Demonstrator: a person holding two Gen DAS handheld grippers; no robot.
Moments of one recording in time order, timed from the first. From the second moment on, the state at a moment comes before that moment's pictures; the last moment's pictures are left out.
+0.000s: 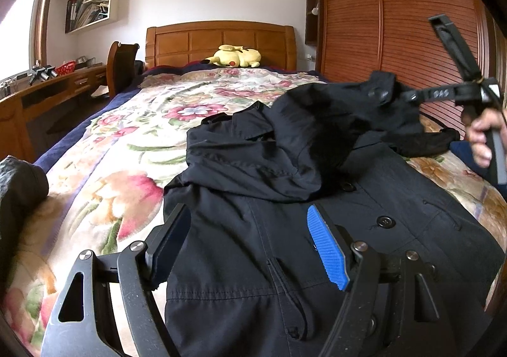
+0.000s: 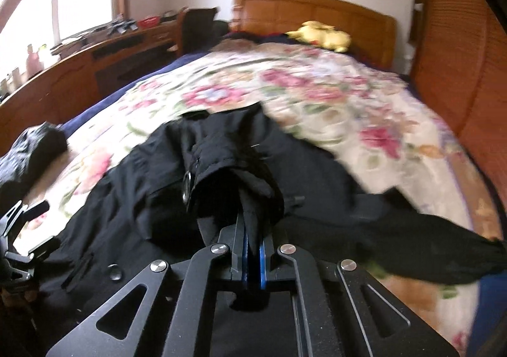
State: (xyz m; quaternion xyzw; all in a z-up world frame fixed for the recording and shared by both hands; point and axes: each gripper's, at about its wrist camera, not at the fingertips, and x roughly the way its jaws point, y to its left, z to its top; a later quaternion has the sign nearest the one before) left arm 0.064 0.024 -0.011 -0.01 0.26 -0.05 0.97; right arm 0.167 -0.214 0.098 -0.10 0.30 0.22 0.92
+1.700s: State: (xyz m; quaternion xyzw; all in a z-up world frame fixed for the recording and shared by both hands) left arm 0.083 -0.046 0.003 0.01 0.23 -0.09 0.97; right arm 0.183 -0.324 0.040 -0.10 0.36 0.05 0.93
